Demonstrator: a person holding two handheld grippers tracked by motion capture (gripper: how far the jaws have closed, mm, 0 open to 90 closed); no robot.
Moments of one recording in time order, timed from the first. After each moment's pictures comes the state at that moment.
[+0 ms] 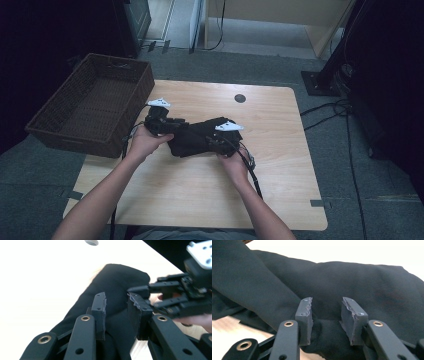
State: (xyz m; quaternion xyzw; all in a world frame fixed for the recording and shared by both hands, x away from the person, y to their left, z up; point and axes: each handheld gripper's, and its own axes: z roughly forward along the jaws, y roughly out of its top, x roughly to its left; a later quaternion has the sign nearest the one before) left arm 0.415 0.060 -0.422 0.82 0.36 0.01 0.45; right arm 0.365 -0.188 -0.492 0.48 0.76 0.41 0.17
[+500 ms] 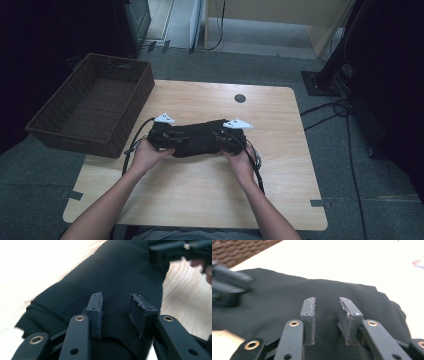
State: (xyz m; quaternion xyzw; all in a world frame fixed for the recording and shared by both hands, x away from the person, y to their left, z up) left arm 0.385 0.058 -0.461 0.83 0.37 0.02 0.41; right arm 0.361 -0.207 -0.471 0.49 0.74 0.43 0.19
